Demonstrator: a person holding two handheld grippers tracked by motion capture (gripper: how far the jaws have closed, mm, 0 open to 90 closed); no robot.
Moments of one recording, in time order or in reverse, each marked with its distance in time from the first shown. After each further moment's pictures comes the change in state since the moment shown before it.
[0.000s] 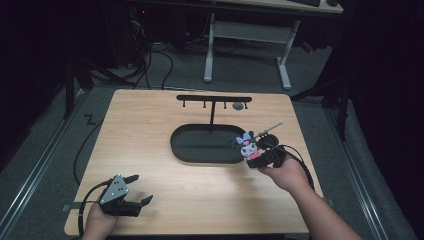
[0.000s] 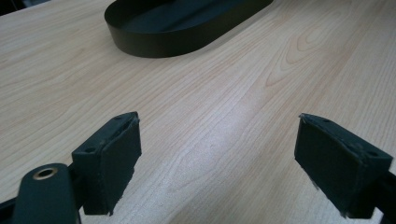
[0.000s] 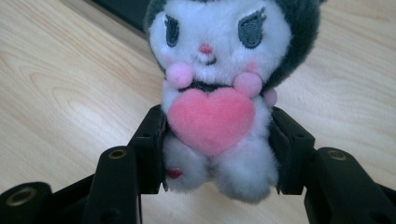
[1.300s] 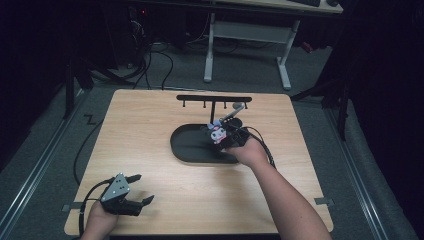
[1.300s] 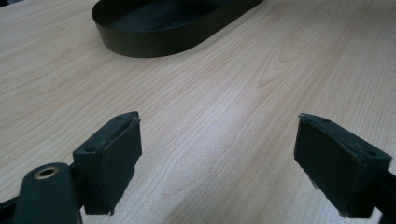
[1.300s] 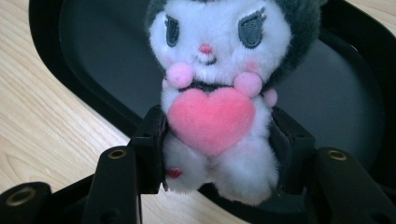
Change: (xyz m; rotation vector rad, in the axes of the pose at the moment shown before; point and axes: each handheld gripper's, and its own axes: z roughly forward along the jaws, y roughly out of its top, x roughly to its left) left arm 0.002 0.002 0.004 0.006 -0.041 0.007; right arm 0.028 0.094 0.068 0.007 0.054 -0.016
